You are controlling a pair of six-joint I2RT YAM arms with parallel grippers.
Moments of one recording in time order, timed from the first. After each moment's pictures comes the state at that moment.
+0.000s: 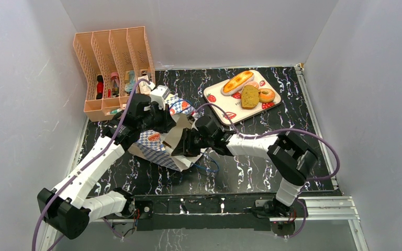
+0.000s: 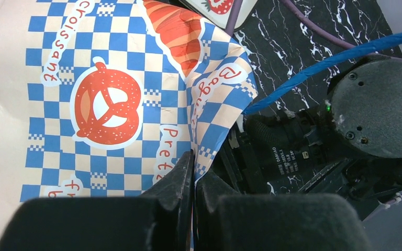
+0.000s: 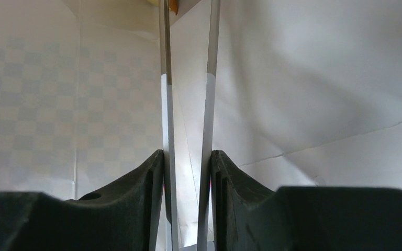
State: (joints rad) left arm -0.51 1.10 1.05 -0.55 0.22 -0.23; right arm 0.89 1.74 0.96 0.22 -0.44 1.03
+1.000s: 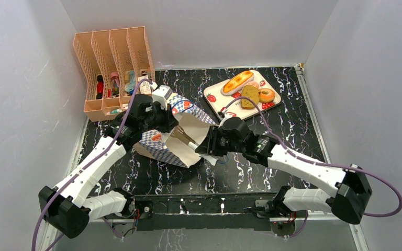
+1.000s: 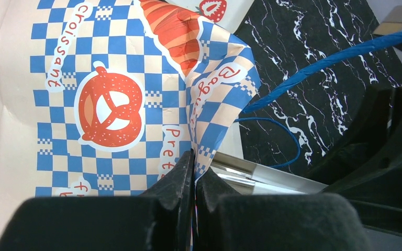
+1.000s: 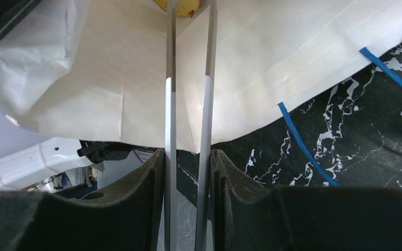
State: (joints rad) left arm -0.51 1.11 1.02 -0.48 0.23 -0.22; right arm 0.89 1.18 0.86 -0.25 -0.16 0.94
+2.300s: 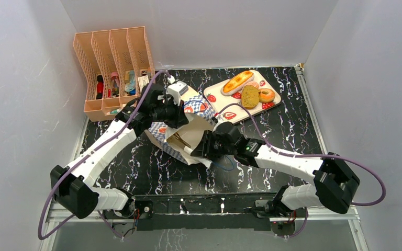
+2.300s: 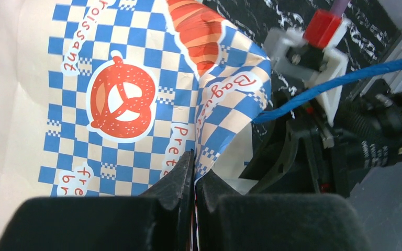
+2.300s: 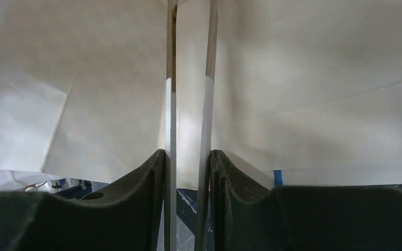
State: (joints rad) left arm -0.55 1.31 1.23 -0.58 0.36 -0.10; right arm 0.89 1.30 0.75 -0.03 -0.19 0.96
